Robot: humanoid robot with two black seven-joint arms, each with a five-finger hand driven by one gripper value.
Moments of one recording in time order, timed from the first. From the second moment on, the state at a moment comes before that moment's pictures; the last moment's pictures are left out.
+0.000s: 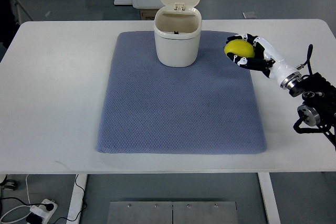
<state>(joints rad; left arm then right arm) -0.02 0.00 -0.11 -0.26 -0.07 0.19 -0.41 0.85 -0.31 0.46 0.67 -0.62 0.16 0.54</state>
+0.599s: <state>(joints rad) -0.02 0.00 -0.11 -0.26 -0.07 0.19 -0.41 1.06 -0.33 0.44 0.69 -0.61 0.16 0.40</state>
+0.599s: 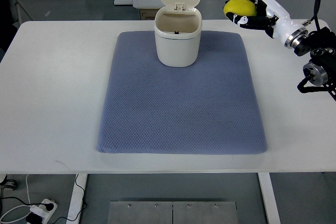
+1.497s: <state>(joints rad) -0.02 0.00 -0.11 -0.26 -0.07 0.19 -0.41 1.32 -0.11 0.15 0.50 -0.61 0.13 0.28</state>
